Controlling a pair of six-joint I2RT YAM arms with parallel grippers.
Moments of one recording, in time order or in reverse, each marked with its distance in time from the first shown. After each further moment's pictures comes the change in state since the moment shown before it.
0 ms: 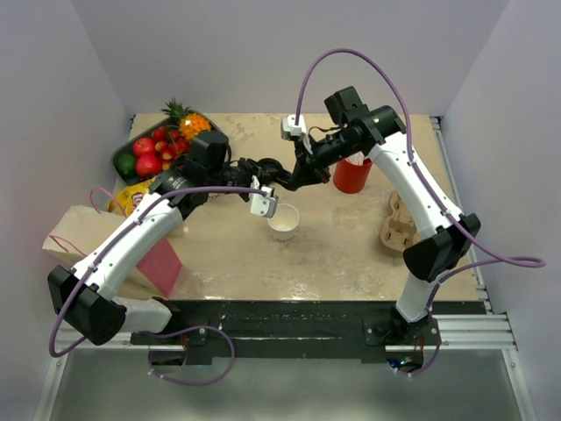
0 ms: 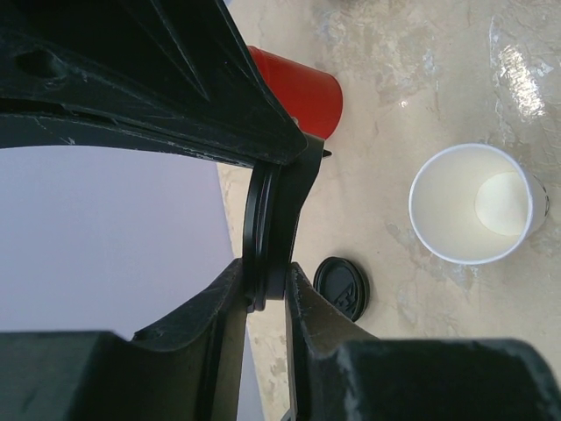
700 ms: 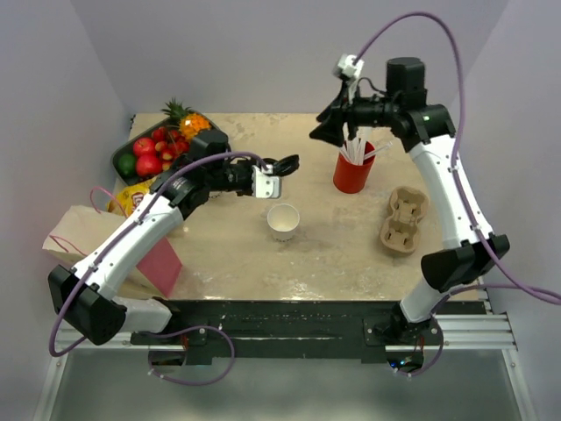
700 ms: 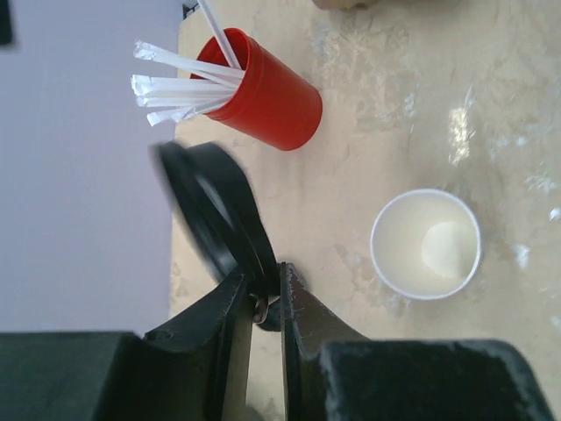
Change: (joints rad) left arm -0.002 0.002 0.002 0.030 -0.021 -0.284; right arm -0.171 -0.101 -0.030 0.421 0.021 0.415
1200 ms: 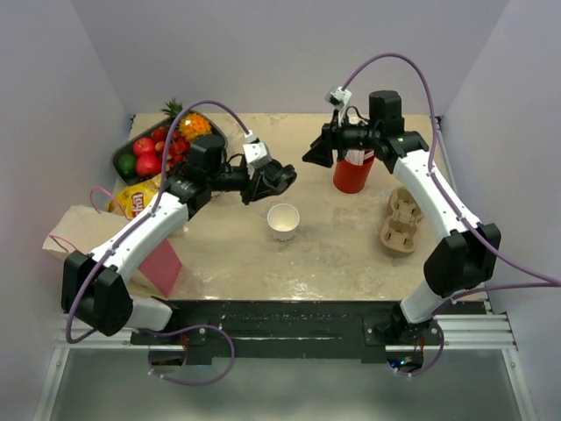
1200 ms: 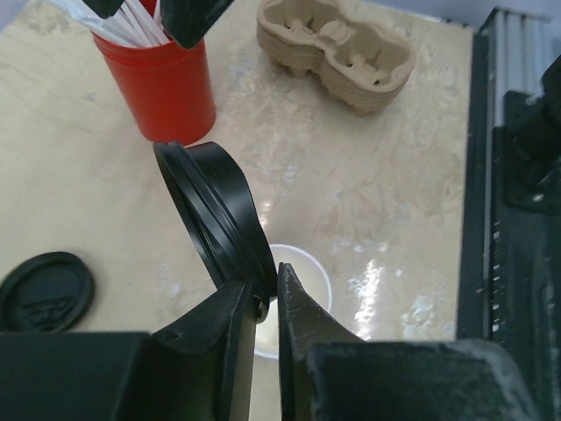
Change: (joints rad) left arm 0.087 0.042 -0.176 0.293 0.175 -0.797; right arm -0.056 -0.080 -0.433 0.399 0.002 0.261
